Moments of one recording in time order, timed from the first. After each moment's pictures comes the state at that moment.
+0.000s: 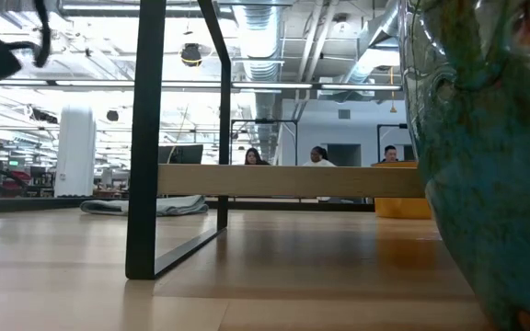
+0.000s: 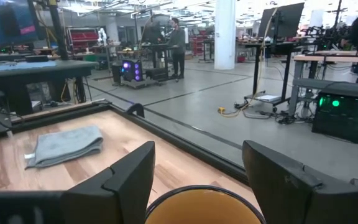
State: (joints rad) left arm -0.62 1.59 1.03 -1.06 0.41 -1.52; right arm -0.49 0.14 0.01 0.14 0.18 -0.01
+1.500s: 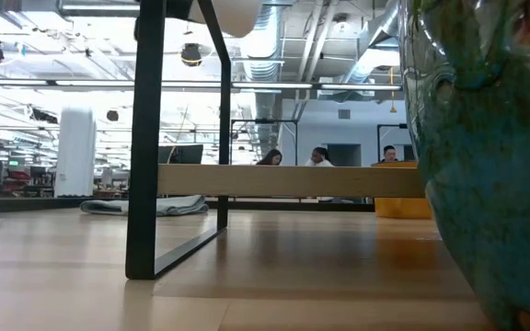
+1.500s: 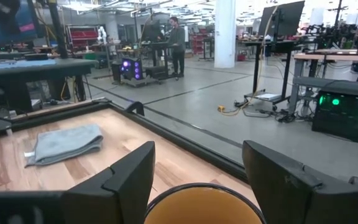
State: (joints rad) left arm 0.22 1.04 1.11 -0.52 -0.04 -0.52; right arm -0.49 0.14 0.01 0.13 0.18 -0.01
